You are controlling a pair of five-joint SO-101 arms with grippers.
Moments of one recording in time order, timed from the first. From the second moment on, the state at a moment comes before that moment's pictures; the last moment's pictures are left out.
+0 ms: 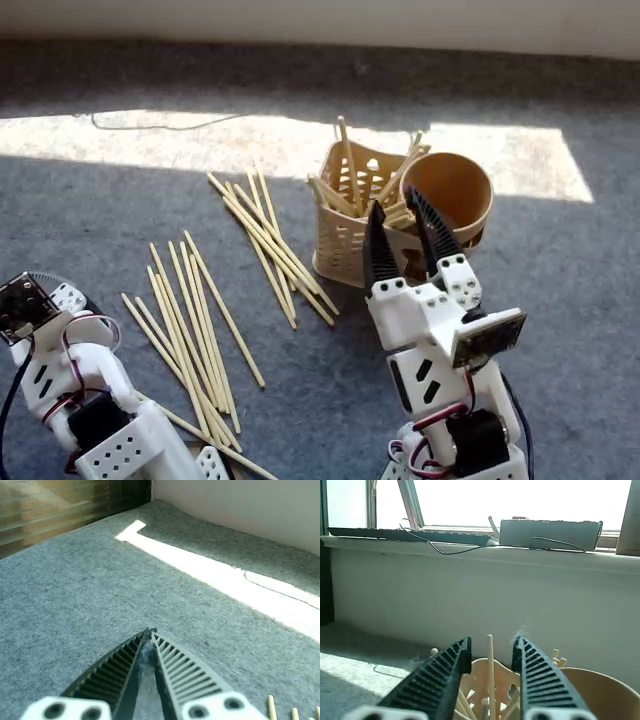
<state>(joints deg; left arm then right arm) -42.9 -103.6 96.0 34.4 5.8 -23.1 -104.9 79.3 21.8 4.4</state>
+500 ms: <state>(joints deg) -42.9 -103.6 96.0 34.4 5.8 -10.8 -105.3 82.1 32.4 4.8</state>
